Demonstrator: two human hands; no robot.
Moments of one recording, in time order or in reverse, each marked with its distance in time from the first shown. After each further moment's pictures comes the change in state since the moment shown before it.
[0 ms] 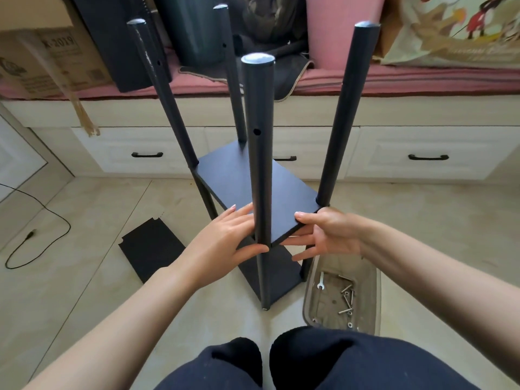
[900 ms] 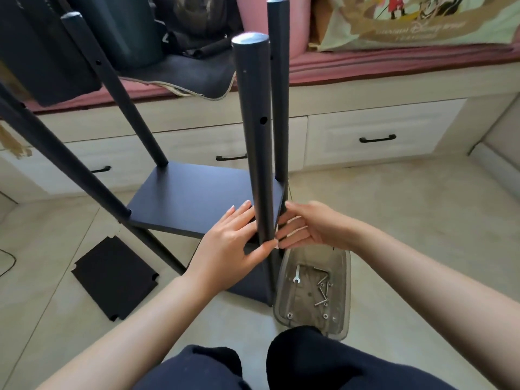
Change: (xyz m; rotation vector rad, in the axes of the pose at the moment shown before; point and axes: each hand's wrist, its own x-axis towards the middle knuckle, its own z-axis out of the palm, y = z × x) left_hand 0.067 0.072 0.066 0.042 0.125 0.008; right_hand -0.027 0.023 -0.092 -0.146 0.194 -0.099
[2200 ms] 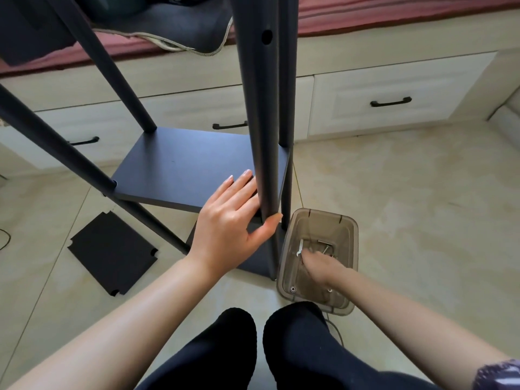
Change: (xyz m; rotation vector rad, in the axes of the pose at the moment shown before) left_hand -0.004 -0.014 0.027 0.109 0.244 0.123; right_hand 0.047 0.185 0.008 -1.273 0.121 0.178
